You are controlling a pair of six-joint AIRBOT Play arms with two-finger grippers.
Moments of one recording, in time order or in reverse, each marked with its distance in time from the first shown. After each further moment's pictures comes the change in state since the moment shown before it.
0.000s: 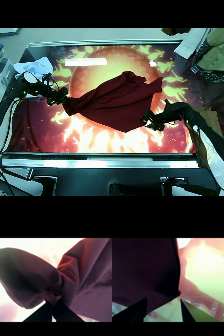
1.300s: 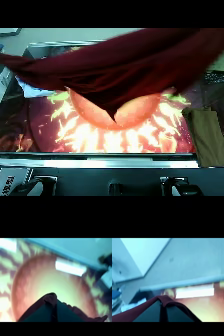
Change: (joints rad) left arm 0.180 0.918 0.093 0.005 0.103 -0.010; right arm 0.012 0.708 0.779 -0.219 0.043 -0.026
